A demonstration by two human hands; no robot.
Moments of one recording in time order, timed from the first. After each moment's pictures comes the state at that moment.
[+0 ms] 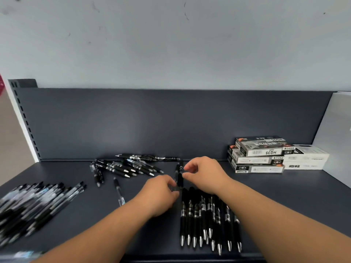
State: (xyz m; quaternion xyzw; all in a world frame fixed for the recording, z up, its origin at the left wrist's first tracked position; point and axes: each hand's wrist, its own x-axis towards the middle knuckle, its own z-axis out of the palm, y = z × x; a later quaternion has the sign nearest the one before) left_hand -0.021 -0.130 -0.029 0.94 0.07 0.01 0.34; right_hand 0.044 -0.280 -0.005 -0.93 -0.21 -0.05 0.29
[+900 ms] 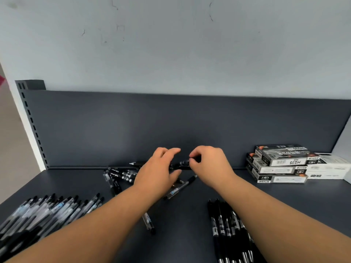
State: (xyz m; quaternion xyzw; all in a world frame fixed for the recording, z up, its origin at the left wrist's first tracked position) left_hand 0.012 -0.051 0.007 0.95 -0.04 0.21 0.21; right_hand 0.056 -0.209 0.029 -0.93 -0.17 -0.16 0.29
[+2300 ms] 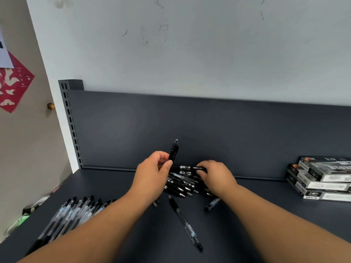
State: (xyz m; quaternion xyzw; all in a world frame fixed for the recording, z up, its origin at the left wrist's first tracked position) left_hand -0.002 0.050 0.009 0.86 0.06 0.25 0.44; right_hand 0.104 -0.124 -0.018 -0.95 -0.21 -0.08 0.20
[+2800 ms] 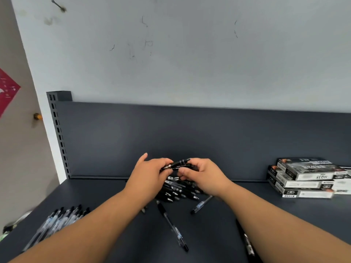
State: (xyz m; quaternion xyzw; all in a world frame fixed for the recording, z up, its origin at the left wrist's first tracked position) left_hand -0.002 0.033 0.031 0.95 -0.05 0.24 0.21; right_hand 0.059 -0.138 0.025 -0.80 -0.29 0.02 0.53
